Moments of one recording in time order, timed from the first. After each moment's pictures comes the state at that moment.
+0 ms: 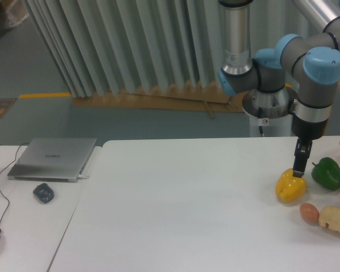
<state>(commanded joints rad) 2.53 -1.72 -1.62 -1.34 1.50 2.20</state>
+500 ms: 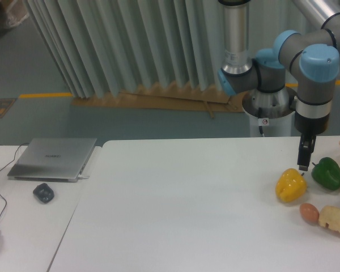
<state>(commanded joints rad) 2.52 -1.71 -1.62 -1.39 1.68 2.27</state>
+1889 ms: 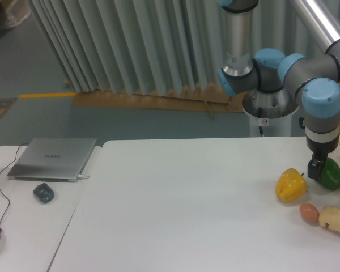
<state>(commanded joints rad) 2.54 -1.81 -1.66 -1.39 1.80 2.40</state>
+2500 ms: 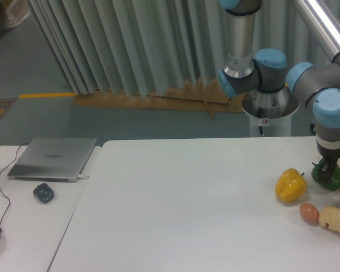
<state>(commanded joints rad) 2.57 -1.85 -1.70 -1.32 1.80 2.44</state>
